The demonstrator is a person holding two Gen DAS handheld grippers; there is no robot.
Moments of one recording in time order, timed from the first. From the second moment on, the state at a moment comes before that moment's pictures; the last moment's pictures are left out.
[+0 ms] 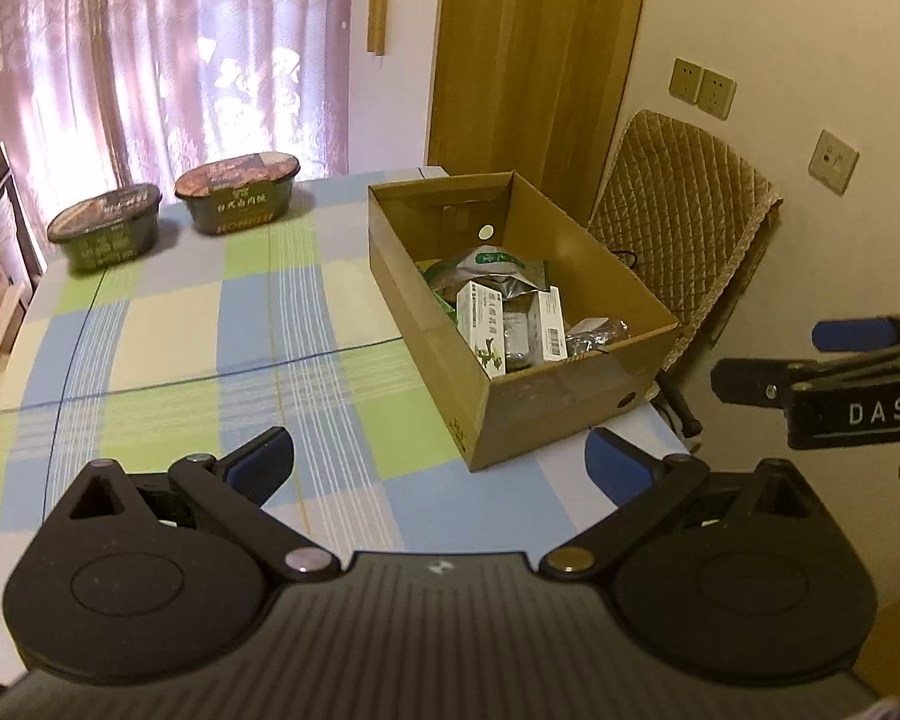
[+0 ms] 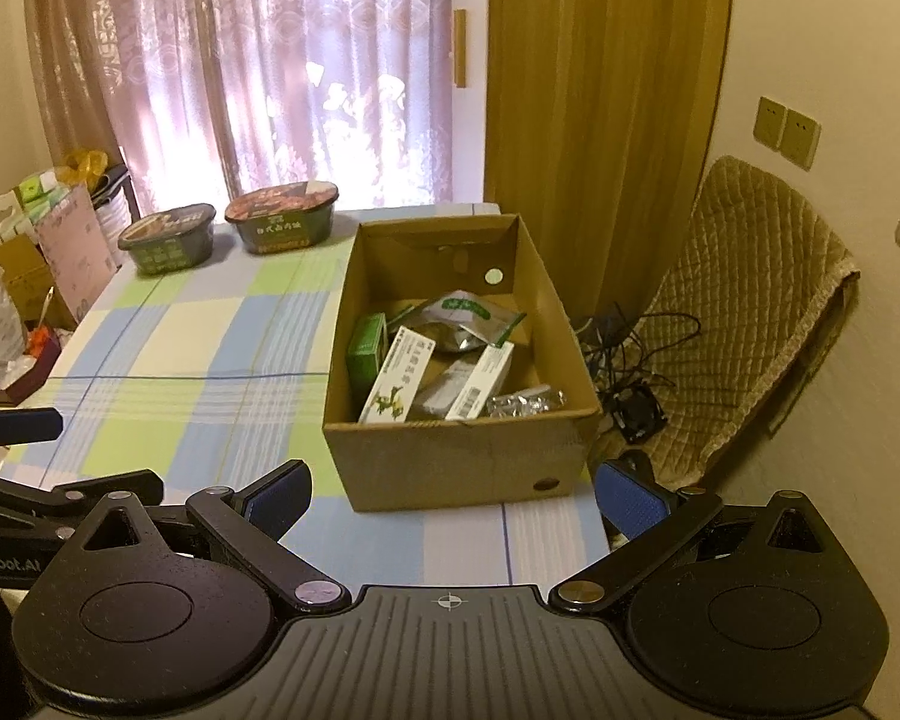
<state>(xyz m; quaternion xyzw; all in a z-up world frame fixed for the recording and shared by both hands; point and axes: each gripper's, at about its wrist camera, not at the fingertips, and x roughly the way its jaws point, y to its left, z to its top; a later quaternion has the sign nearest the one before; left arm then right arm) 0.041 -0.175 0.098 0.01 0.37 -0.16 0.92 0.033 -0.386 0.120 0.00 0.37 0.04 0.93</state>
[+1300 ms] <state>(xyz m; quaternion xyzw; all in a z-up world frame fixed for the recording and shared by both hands) 0.018 -0.158 0.084 -0.01 0.40 -0.13 0.91 0.004 -0.374 0.110 0.02 0.41 0.03 0.91</state>
